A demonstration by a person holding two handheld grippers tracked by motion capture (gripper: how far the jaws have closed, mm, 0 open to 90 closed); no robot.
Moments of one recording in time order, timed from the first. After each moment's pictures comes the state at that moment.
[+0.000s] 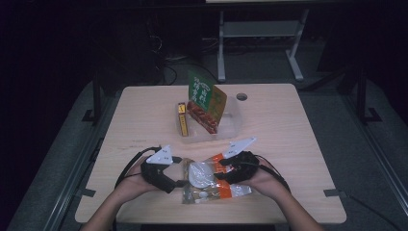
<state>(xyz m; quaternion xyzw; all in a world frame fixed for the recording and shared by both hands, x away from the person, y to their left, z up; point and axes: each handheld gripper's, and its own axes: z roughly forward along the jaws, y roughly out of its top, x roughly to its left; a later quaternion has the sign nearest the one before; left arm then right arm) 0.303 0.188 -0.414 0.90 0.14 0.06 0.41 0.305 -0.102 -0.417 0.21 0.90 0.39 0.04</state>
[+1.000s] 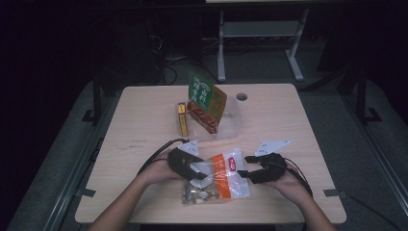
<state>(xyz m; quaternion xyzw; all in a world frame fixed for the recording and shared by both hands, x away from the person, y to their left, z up) 0.354 0.134 -0.456 0.92 0.10 -0.05 0.37 0.299 -0.170 -0.426 0.28 0.87 0.41 0.07</state>
